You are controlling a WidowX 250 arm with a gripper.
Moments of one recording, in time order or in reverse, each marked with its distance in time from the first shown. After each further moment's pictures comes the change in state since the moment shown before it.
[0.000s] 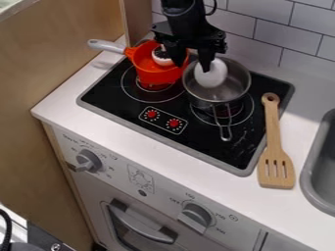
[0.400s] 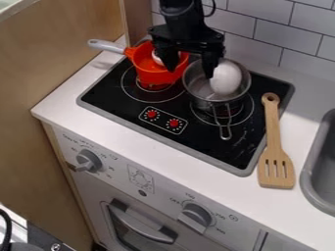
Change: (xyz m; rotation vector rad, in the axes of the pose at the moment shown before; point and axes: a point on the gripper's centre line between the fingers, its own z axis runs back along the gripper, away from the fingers) arm -0.014 -0.002 0.012 -0.010 0.092 0.004
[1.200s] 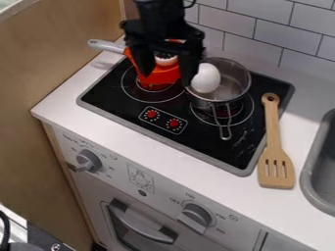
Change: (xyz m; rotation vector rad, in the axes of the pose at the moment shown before) arm -0.046 0.012 0.045 0.017 0.115 -0.017
